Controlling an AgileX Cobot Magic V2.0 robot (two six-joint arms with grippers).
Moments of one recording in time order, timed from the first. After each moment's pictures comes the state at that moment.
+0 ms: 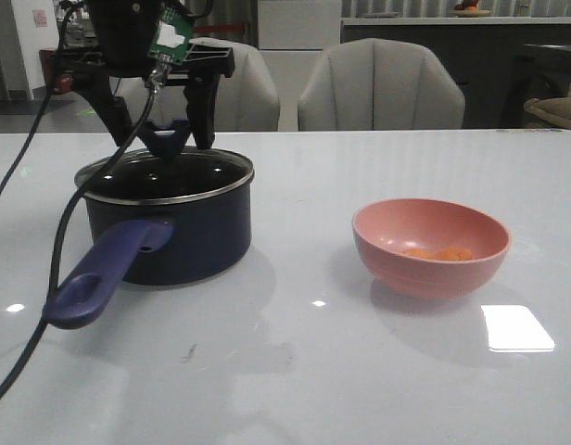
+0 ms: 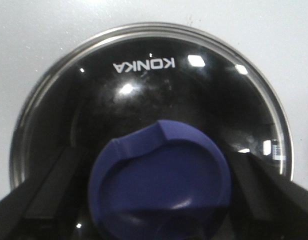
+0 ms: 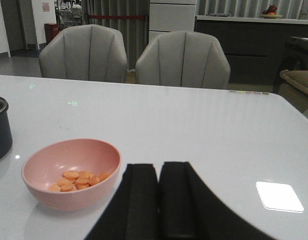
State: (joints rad) left arm -0.43 2.05 -1.86 0.05 1.10 -0.34; right arm 0.13 -0.01 0.03 -0.01 0.03 0.04
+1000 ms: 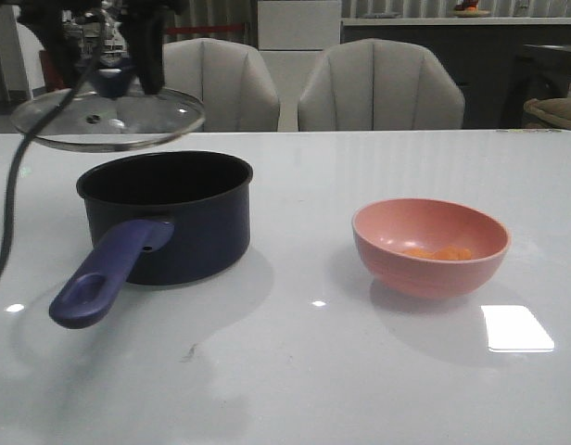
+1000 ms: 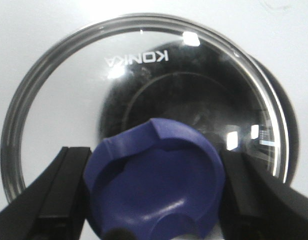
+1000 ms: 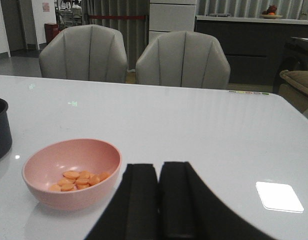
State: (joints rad) left arm -0.36 1.88 -1.83 0.12 1.16 -0.29; right arm 0.13 -0.01 0.03 -0.01 0.03 0.04
